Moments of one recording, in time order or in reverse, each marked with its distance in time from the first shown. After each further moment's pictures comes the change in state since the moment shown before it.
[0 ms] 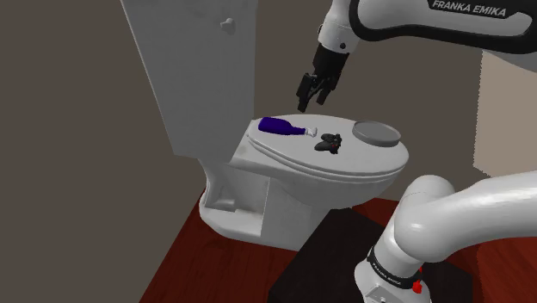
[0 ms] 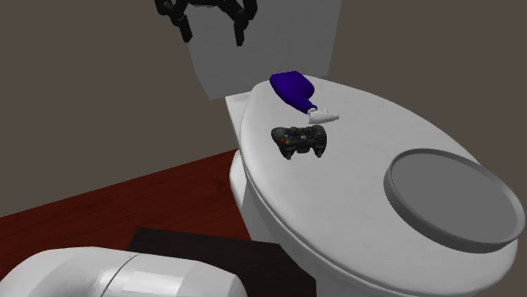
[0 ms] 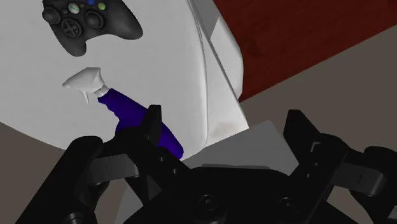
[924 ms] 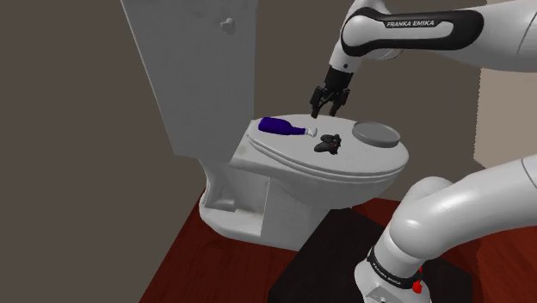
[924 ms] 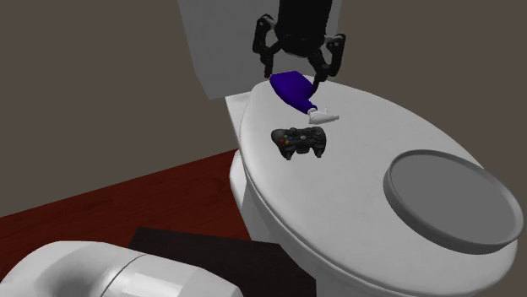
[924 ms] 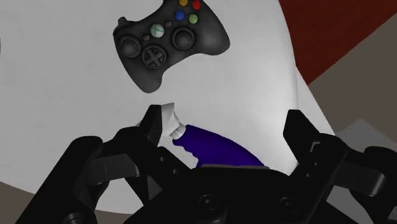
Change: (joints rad) arm -0.104 0.175 -0.259 -0.021 0.001 0.087 -0.104
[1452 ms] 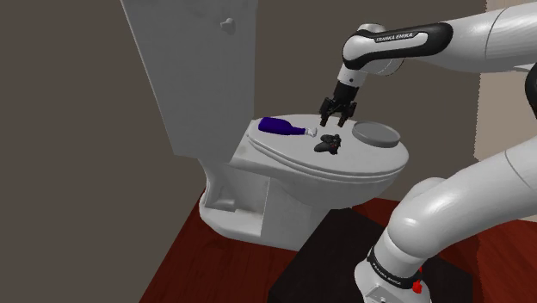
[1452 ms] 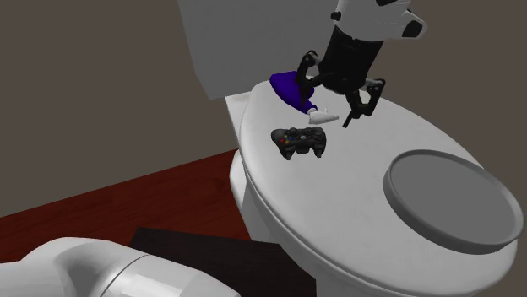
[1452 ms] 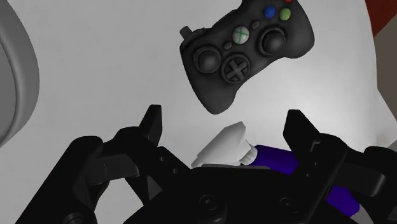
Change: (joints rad) arm -0.050 0.125 -0.148 -0.010 0.018 0.060 -0.078
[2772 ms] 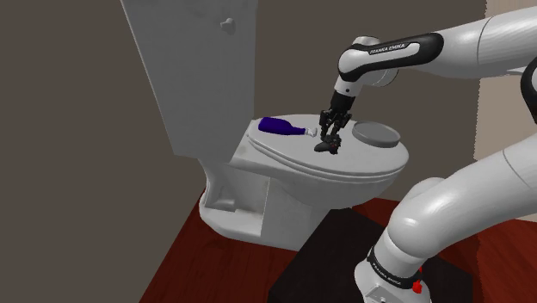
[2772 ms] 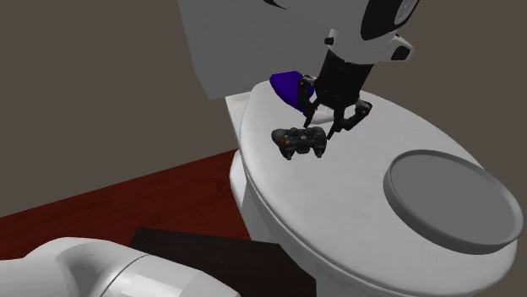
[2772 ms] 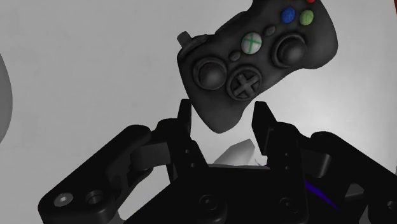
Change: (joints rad) arm 0.001 0.015 -0.008 -0.075 0.004 0.089 -0.005
